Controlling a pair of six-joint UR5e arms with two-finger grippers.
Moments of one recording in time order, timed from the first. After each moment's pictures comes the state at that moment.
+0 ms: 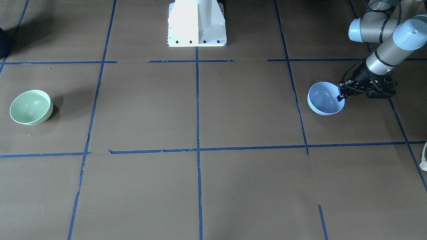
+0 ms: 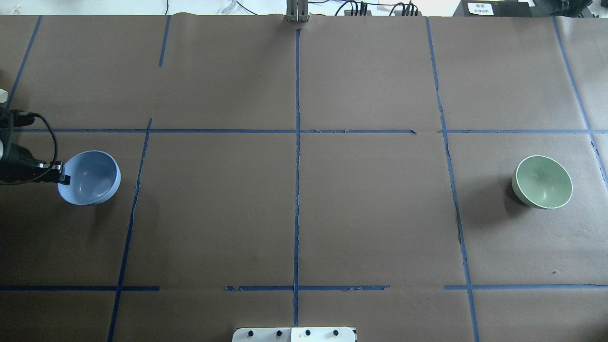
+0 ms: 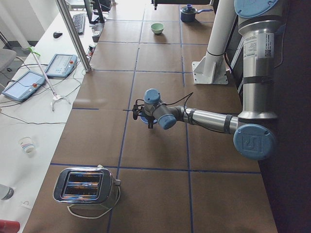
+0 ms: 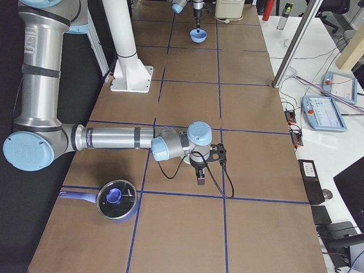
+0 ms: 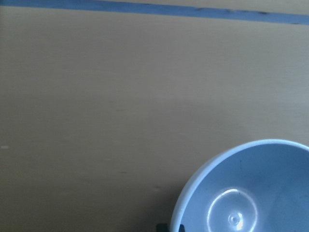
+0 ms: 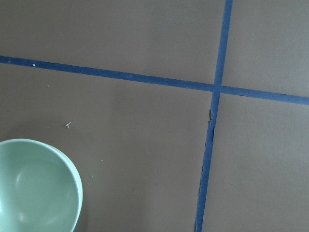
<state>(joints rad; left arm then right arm) -0.93 -1.57 -1.74 -2.17 -2.19 -1.03 1.40 -1.71 1.71 -1.32 2.33 0.16</state>
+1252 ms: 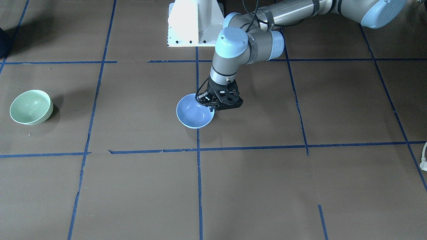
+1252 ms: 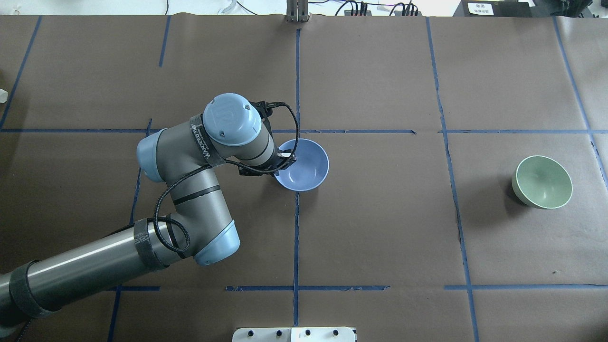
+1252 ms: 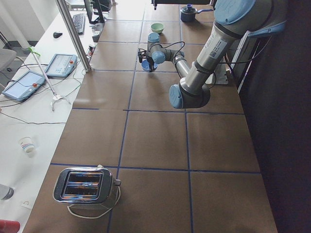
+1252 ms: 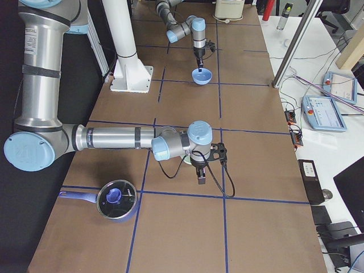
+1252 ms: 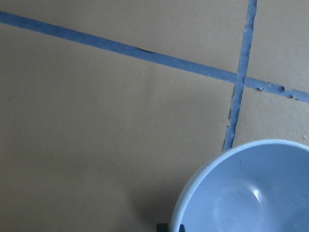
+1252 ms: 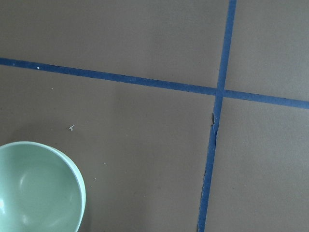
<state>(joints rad) -0.53 -2.33 -1.50 -1.79 -1.88 -1.46 1.40 -1.70 1.71 -1.32 2.33 0.16</state>
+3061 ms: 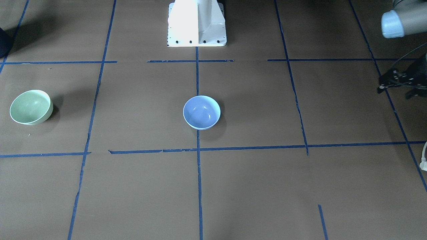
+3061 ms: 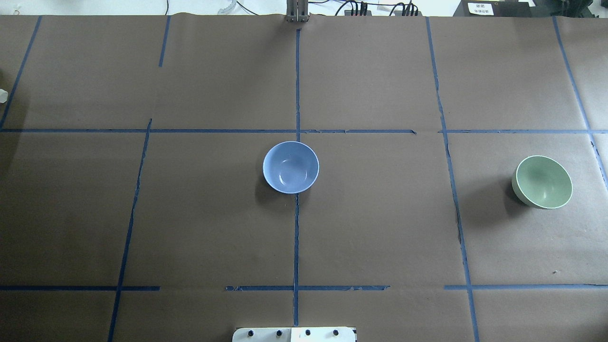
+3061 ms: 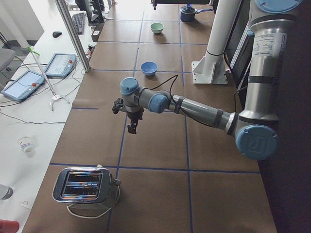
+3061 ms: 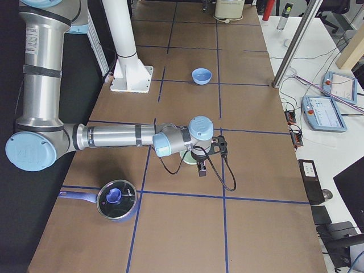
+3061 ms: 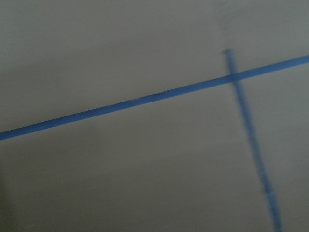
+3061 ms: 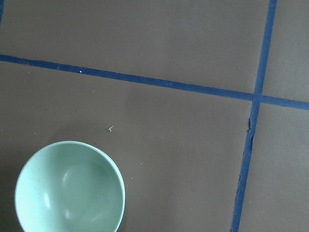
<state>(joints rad) -1.34 -1.54 -1.80 -1.60 -2.33 -0.07 1.39 -1.70 1.74 -1.32 2.40 0.17</state>
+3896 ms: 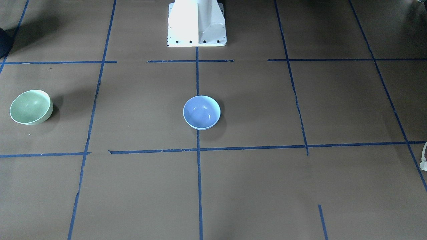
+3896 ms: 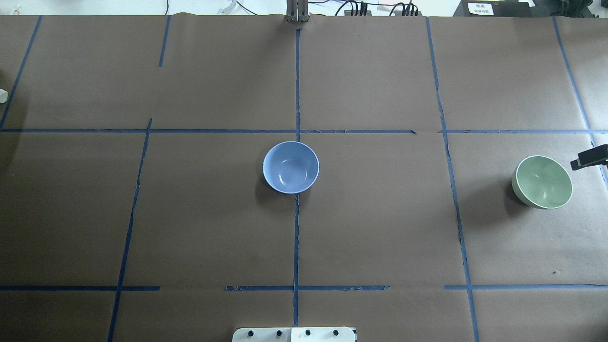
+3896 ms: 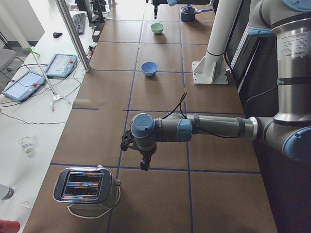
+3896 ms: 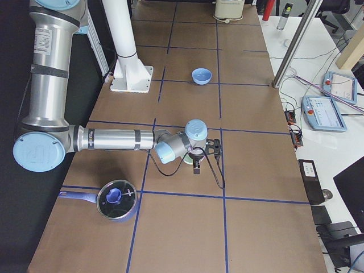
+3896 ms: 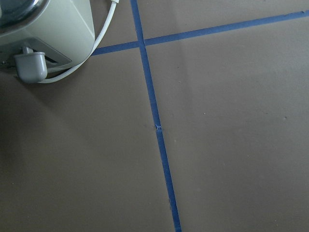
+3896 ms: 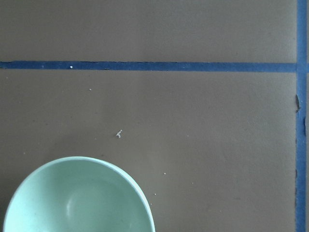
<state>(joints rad) -1.57 -1.42 -1.76 -1.49 -2.42 0.22 1.18 -1.71 1.62 -0.96 2.31 0.60</state>
